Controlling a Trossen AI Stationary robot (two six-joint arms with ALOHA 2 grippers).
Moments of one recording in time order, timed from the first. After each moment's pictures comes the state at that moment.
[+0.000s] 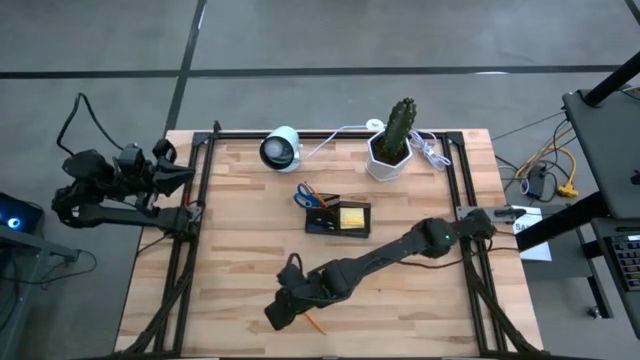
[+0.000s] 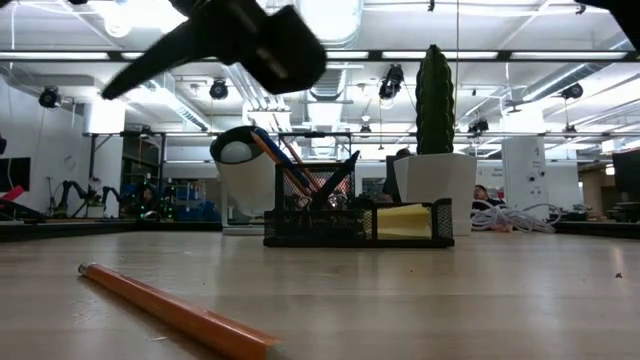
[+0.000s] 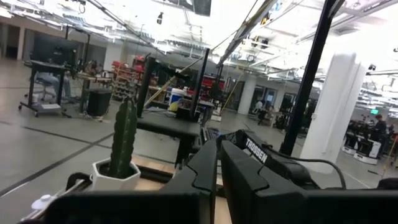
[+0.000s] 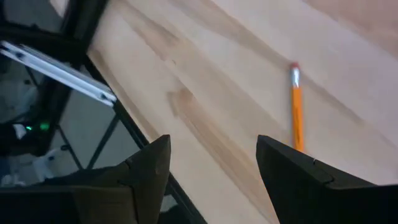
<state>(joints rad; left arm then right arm) -0.03 0.25 0.83 -0.41 -0.11 -0.22 0.40 2.47 2.34 -0.78 0.08 1.33</state>
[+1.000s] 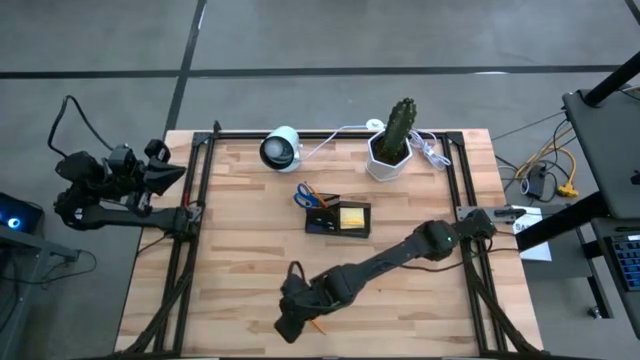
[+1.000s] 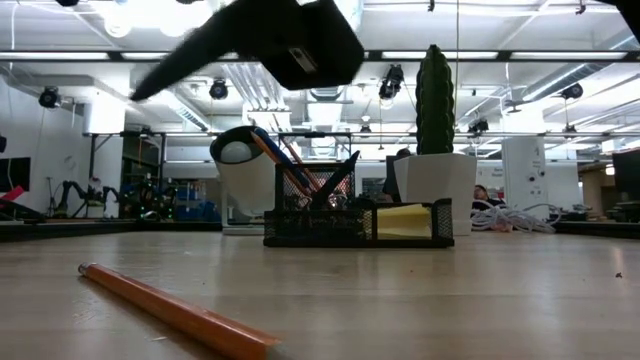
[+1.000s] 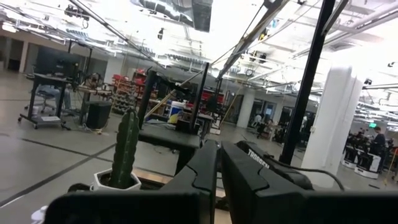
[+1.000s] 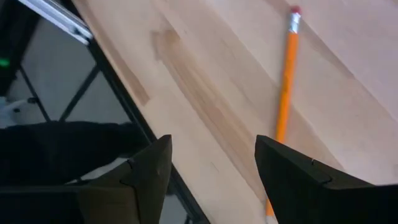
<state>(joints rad) -0.03 0.17 0.81 -0.41 -0.12 -0.22 0.43 2.47 2.34 -0.85 -0.01 1.20</state>
